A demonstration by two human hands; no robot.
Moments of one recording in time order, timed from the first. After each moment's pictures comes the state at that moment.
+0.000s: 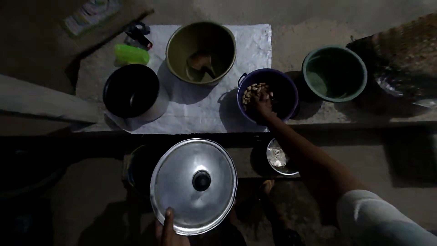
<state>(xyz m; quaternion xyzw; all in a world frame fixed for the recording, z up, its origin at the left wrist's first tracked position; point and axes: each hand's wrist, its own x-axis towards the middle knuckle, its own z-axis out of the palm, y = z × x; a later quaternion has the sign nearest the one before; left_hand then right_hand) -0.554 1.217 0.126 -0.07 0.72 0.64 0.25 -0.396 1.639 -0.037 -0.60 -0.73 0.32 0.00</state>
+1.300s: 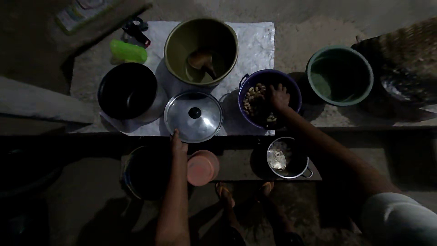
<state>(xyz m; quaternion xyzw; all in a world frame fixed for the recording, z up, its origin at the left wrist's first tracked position) -0.680 1.431 -0.040 -0.08 0.64 0.68 0.35 -0.378 1.679 0.000 -0.63 -0.75 0.22 -0.02</state>
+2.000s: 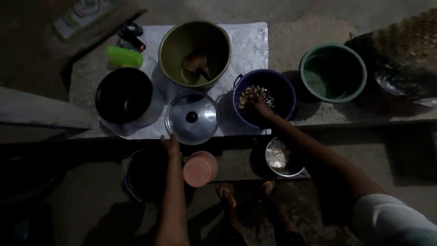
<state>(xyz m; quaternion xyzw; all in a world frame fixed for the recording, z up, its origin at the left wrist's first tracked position) -0.680 1.426 -0.012 0.04 0.86 0.42 0.28 -0.379 1.654 -0.042 -0.50 -0.81 0.32 -0.04</state>
